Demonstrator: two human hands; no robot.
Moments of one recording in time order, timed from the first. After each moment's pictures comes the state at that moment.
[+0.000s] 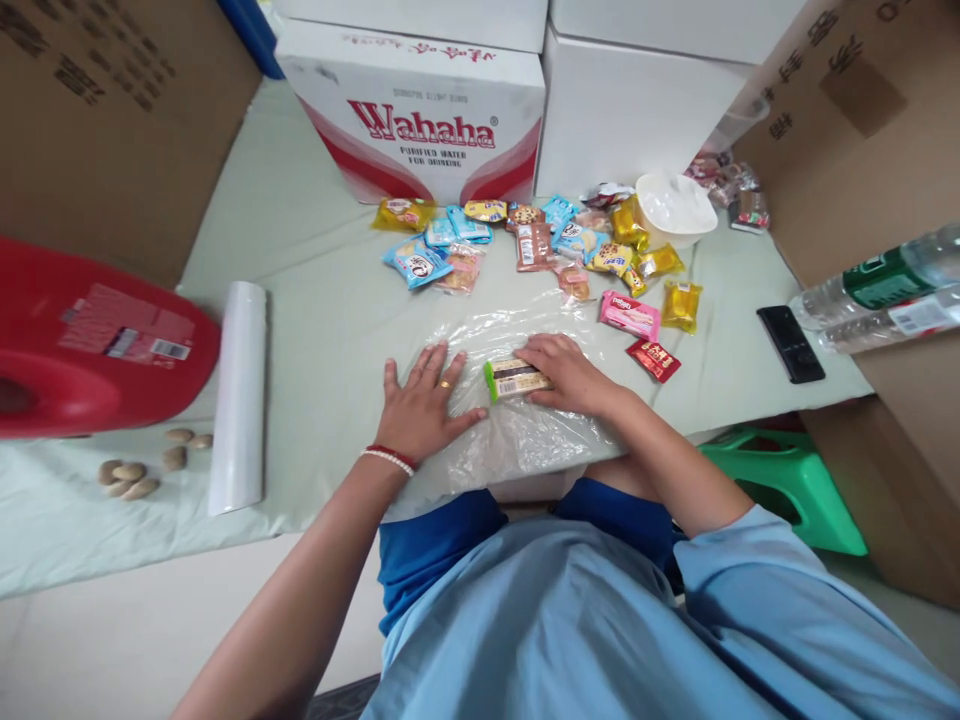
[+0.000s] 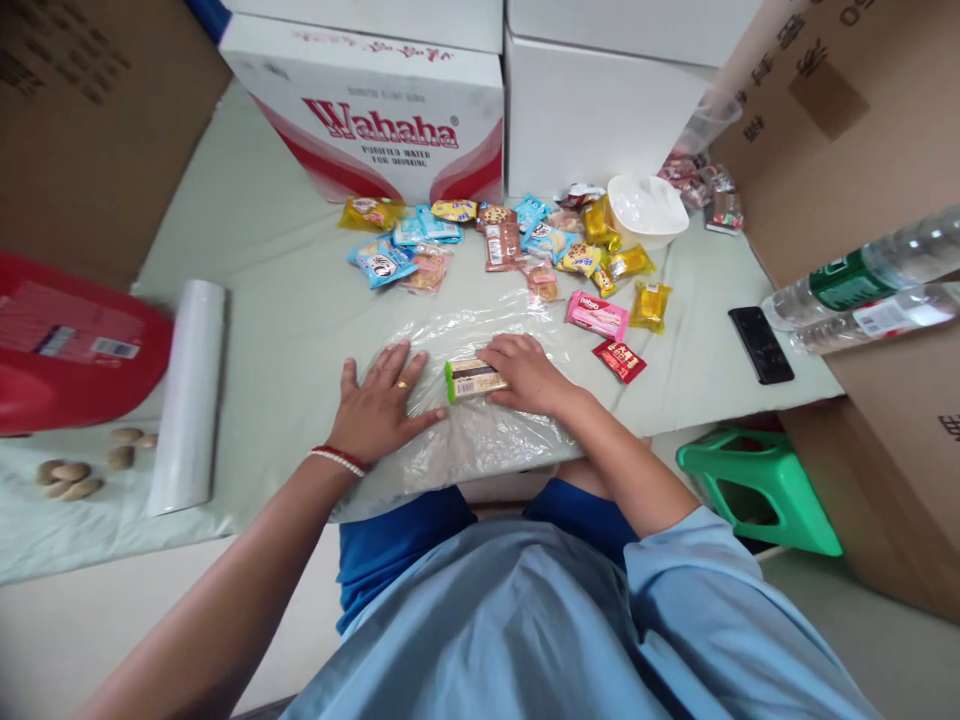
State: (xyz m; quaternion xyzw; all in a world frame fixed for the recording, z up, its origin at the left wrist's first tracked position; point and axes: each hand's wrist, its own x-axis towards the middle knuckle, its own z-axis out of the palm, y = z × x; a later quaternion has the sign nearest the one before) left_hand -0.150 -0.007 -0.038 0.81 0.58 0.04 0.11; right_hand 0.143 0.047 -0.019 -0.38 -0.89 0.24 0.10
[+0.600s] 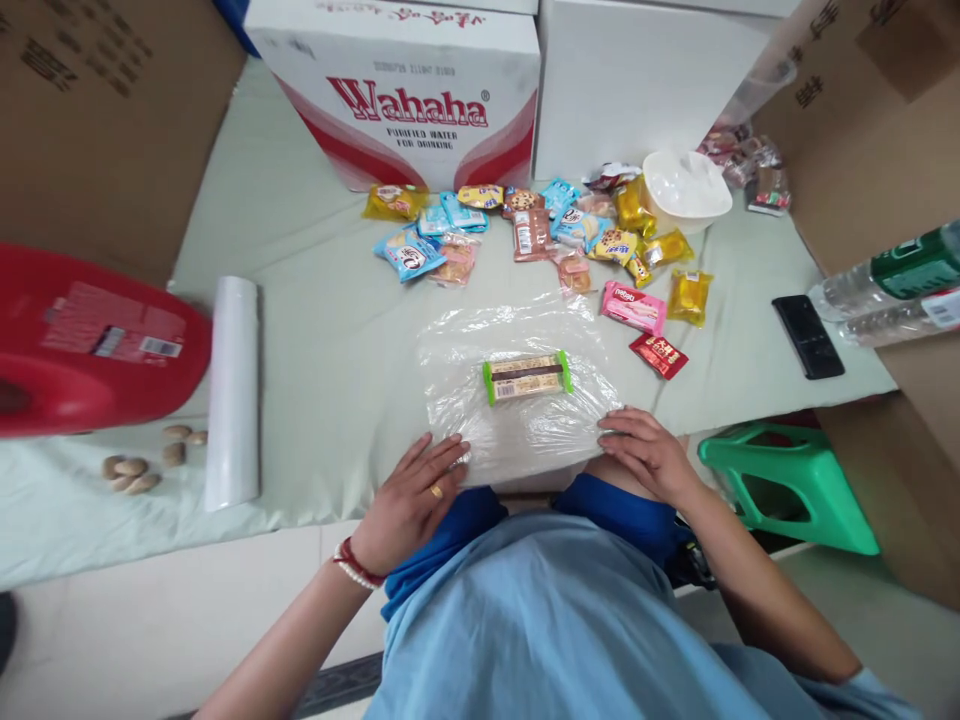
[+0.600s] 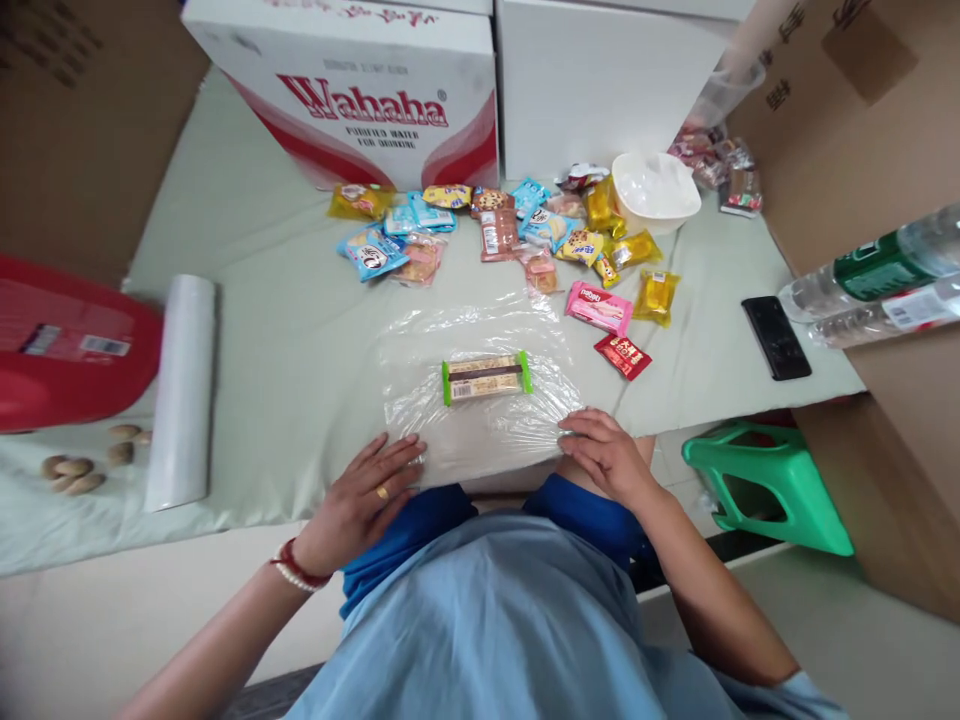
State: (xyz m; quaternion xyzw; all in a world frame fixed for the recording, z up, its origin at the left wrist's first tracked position) left_hand -0.171 -0.113 -0.043 0.87 0.39 0.22 0.19; right_hand 0.249 -0.090 -0.038 -0.45 -0.79 0.31 0.28
